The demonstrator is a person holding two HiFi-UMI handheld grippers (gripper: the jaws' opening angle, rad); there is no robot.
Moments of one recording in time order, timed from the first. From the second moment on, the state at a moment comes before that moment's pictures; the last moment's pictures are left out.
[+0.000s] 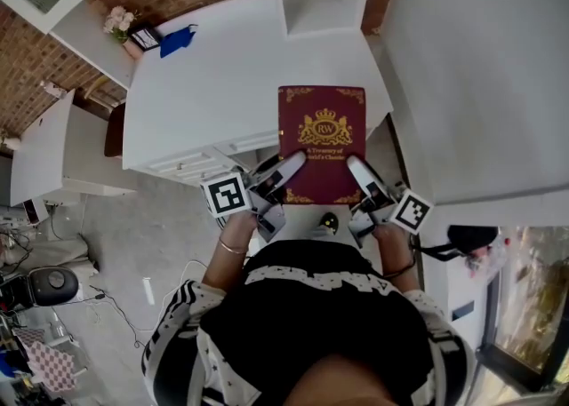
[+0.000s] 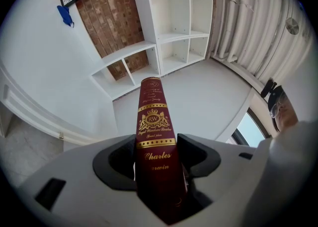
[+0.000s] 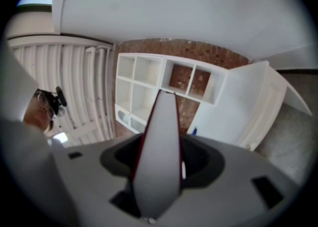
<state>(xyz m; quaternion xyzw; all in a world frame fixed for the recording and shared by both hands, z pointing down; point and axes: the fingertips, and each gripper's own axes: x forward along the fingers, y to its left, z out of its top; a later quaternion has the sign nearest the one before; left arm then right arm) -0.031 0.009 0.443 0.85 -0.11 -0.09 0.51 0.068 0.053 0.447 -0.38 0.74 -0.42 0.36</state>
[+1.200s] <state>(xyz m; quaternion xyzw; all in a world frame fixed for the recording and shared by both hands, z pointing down) 0.034 -0.014 0.442 0.85 -0.14 -0.10 0.50 0.137 0.026 0.449 -0.36 0.74 -0.43 0.37</state>
